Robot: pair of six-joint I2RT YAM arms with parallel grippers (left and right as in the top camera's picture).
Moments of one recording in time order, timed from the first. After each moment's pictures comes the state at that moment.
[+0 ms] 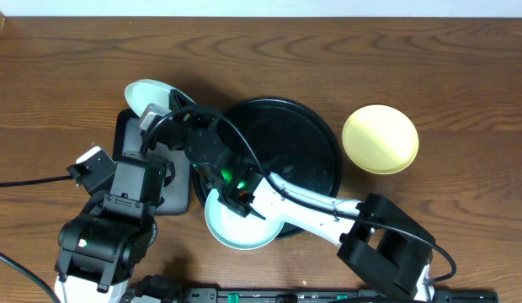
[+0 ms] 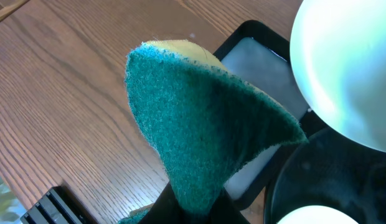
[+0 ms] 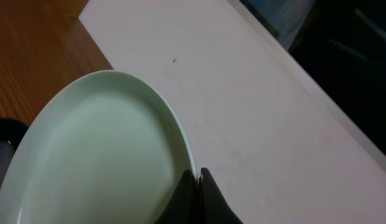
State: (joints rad) left arm -0.27 0.88 1.09 -1.31 -0.58 -0.84; right arm 1.05 2.00 1.39 0.57 0.51 -0.75
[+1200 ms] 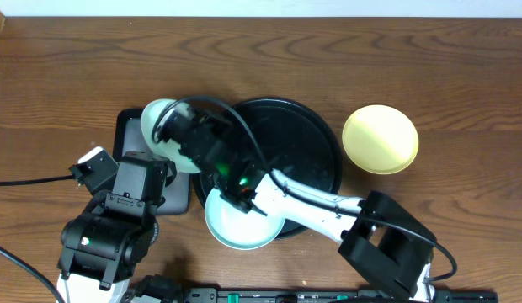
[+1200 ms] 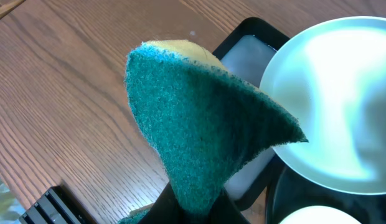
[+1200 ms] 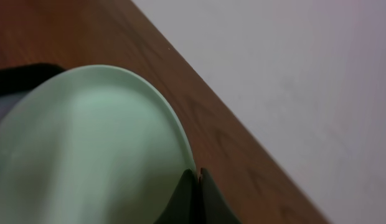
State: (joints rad) left arm -0.27 0.88 1.07 -1.30 -0.58 -0.84; right arm 1.02 2.00 1.39 0.27 0.52 -0.38
